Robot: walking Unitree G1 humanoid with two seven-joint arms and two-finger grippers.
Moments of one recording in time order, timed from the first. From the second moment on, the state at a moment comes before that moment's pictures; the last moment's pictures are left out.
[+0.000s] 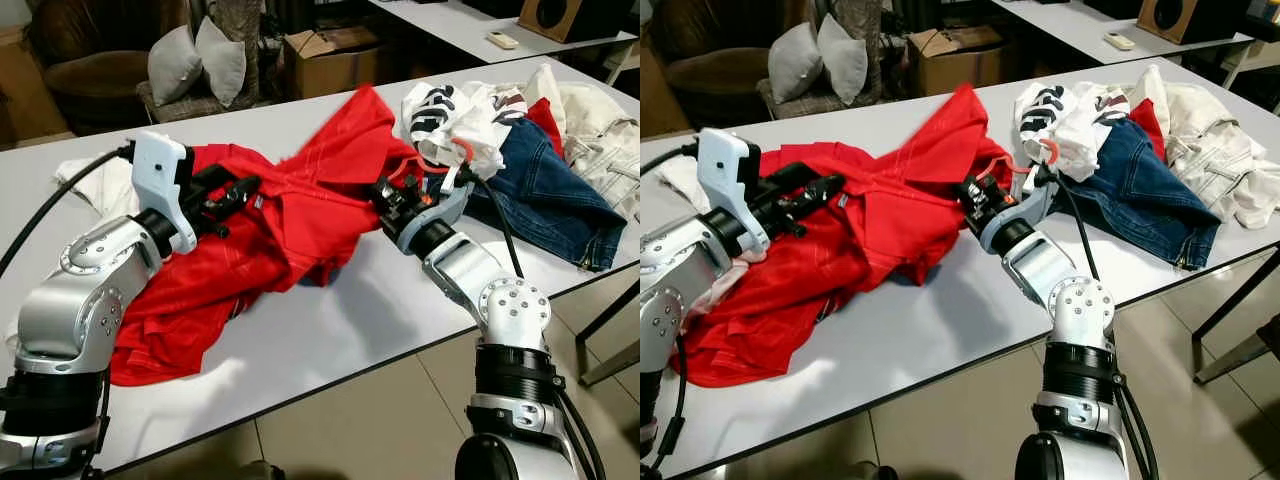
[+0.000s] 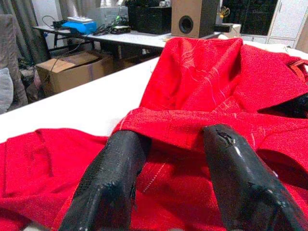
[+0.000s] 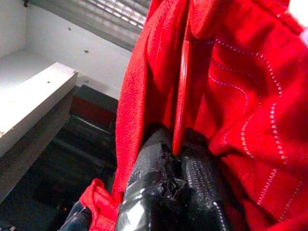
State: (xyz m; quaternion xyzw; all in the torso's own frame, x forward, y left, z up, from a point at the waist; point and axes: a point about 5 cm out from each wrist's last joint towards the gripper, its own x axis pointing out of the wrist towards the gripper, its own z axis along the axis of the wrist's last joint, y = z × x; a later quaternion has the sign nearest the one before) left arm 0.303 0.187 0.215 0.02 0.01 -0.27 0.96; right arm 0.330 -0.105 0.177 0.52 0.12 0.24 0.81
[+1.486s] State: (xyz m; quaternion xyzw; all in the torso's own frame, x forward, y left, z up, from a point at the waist) left arm 0.221 0.202 0.171 -0.03 0.08 -0.16 0.98; right arm 0.285 -0.123 0.216 0.36 0.08 0.31 0.88
